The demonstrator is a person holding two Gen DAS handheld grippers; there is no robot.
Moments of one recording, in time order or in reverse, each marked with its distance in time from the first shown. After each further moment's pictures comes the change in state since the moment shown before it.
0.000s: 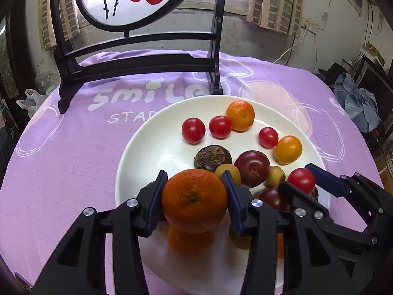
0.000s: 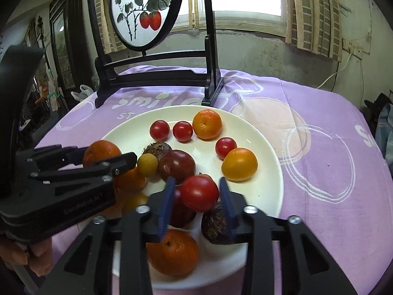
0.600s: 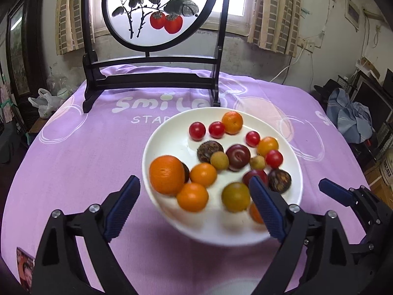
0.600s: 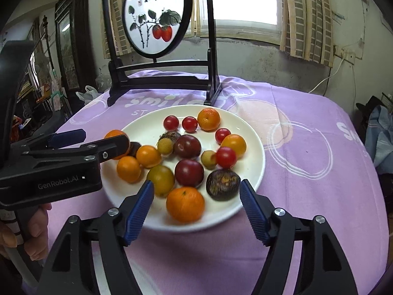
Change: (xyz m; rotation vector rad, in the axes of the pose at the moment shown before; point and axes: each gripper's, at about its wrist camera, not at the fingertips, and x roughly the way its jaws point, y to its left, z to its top) left arm -0.083 0.004 -0.036 -0.038 -0.095 -0.005; right arm -0.075 0.015 -0.035 -0.039 -0.029 -0.019
